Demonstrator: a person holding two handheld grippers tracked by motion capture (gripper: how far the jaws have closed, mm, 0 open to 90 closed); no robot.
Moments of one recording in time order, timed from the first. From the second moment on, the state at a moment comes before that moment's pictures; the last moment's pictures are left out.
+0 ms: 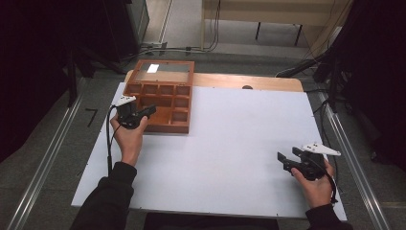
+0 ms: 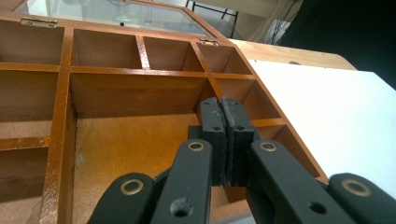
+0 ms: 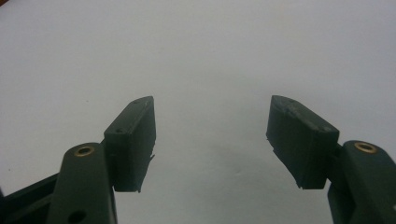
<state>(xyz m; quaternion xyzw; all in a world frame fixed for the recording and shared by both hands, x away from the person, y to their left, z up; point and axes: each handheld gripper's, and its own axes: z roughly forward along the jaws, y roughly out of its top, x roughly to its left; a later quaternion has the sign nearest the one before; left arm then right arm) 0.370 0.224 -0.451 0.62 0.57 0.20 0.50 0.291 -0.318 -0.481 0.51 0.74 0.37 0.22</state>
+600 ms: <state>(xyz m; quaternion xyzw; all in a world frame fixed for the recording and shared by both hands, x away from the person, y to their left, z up) 0.386 0.223 -0.459 0.62 0.58 0.22 0.49 0.290 -0.318 -0.481 0.51 0.74 0.37 0.22</state>
